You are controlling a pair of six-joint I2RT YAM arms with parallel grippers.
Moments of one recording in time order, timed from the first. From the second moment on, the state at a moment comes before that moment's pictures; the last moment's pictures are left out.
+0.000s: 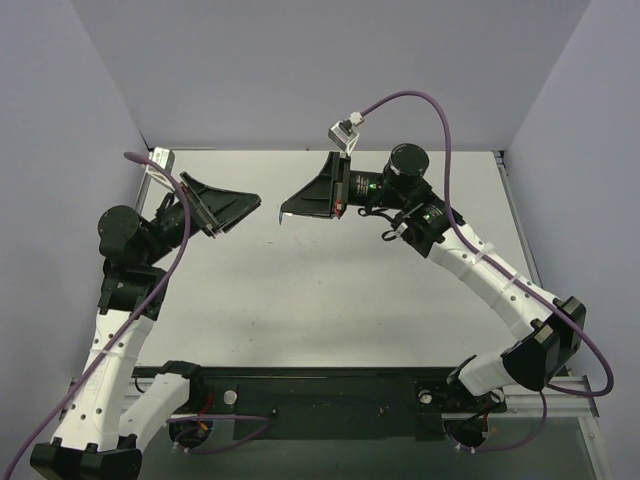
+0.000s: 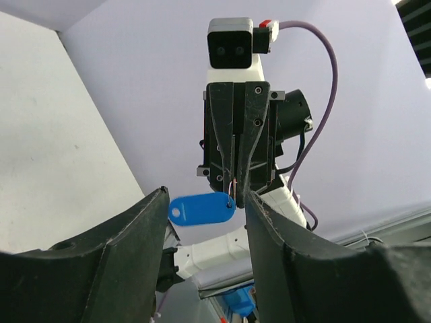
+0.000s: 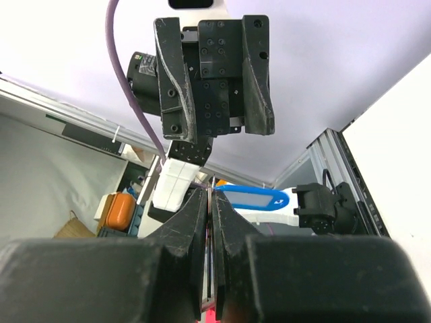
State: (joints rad) left arm -0.17 0.86 1.01 0.08 0.74 -1.29; right arm 0.68 1.44 1.40 0.17 -0.83 1.17
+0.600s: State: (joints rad) left arm -0.17 0.86 1.00 0.18 0.67 -1.32; right arm 0.72 1.52 1.44 0.25 -0.78 1.23
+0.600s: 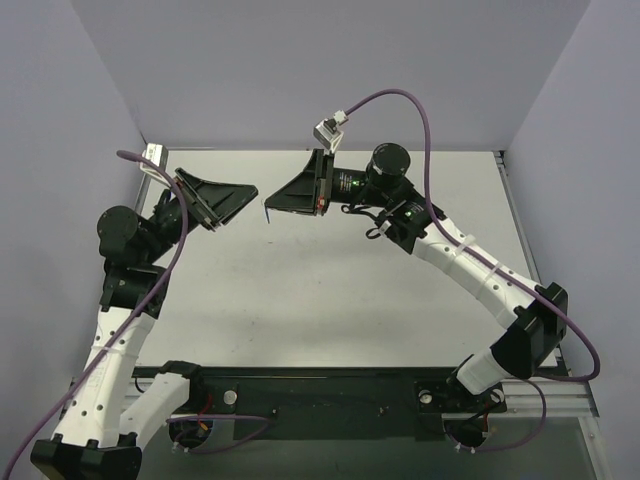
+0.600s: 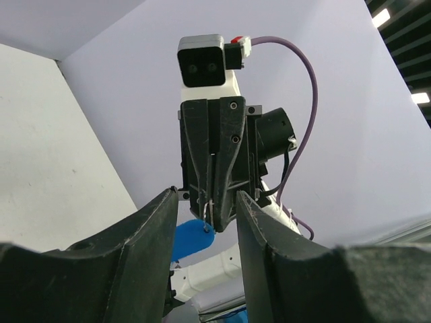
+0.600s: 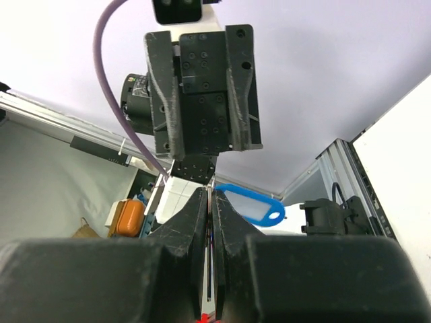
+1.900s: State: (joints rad) left arm -0.17 0.95 1.08 0.11 0.82 -1.21; right arm 0.72 1.58 1.50 0.25 -0.81 1.22
